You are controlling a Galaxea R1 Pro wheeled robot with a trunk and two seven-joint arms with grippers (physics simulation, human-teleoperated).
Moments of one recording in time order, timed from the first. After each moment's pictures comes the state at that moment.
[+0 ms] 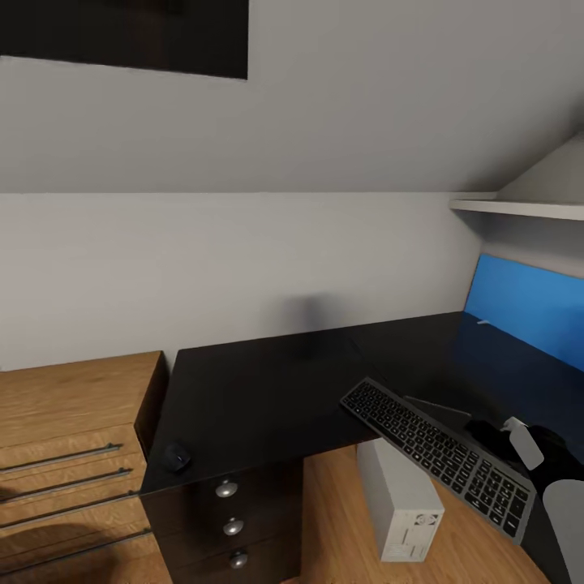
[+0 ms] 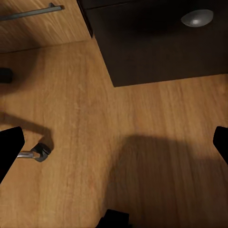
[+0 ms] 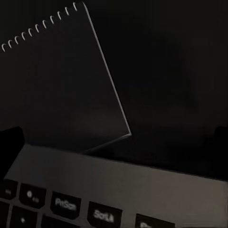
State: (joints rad) left arm -0.07 -0.04 -0.61 -0.27 0.54 -0.45 0.43; right arm -0.78 -0.34 -0.43 -0.45 -0.36 0.54 -0.09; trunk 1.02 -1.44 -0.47
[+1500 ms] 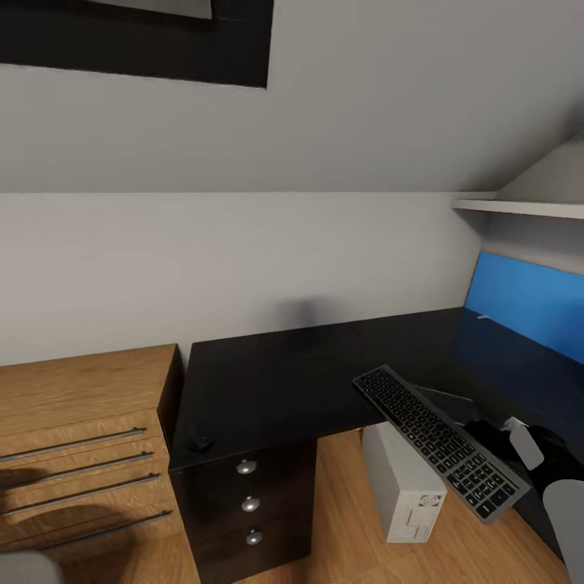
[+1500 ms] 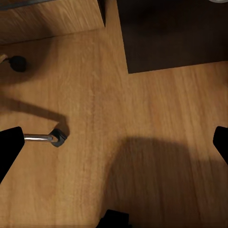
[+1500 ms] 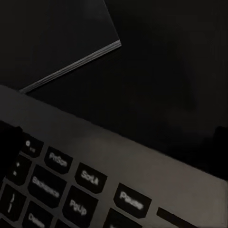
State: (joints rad) left arm -0.07 -0.04 -0.62 -0.27 0.54 -0.45 0.43; right arm -0.78 -0.34 -0.42 -0.45 -0.36 0.54 -0.09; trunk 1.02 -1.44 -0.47
